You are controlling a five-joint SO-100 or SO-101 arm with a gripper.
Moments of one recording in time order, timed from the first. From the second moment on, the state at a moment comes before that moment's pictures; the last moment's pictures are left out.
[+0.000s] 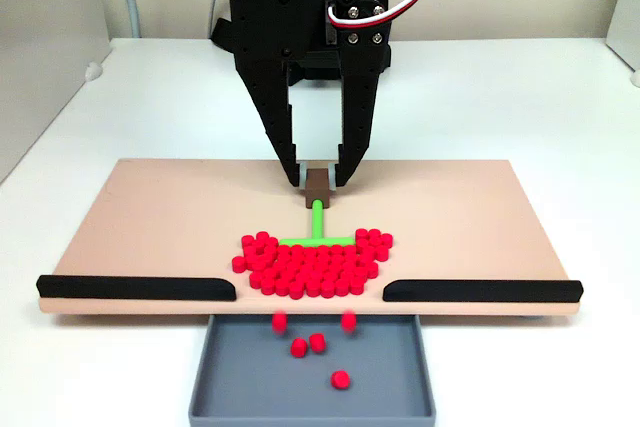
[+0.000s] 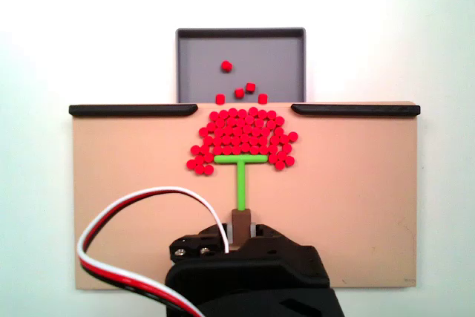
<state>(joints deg) 2.5 89.6 110.0 63.6 -89.9</state>
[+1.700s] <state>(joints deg) 4.8 116.5 111.4 88.7 -94.9</state>
